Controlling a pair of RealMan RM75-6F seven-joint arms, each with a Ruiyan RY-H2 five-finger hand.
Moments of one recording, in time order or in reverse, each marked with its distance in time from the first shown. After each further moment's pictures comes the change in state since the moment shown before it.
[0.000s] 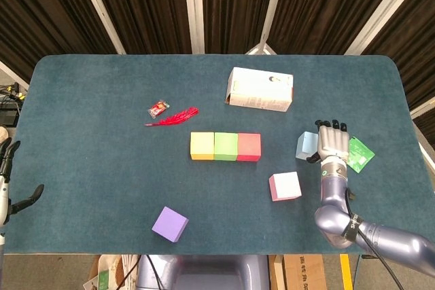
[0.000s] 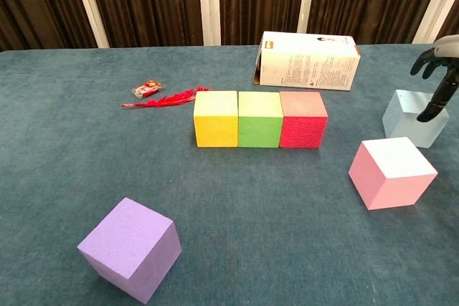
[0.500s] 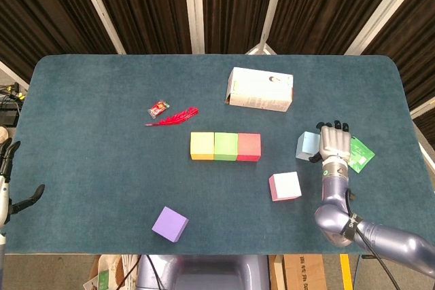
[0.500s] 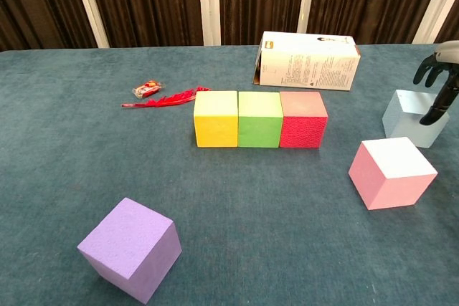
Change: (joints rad) left arm 0.009 -0.004 -0.015 -0.008 -0.008 -0.017 -0.006; right arm -0.005 -0.026 -0.019 0.062 -0.022 -0.018 0.013
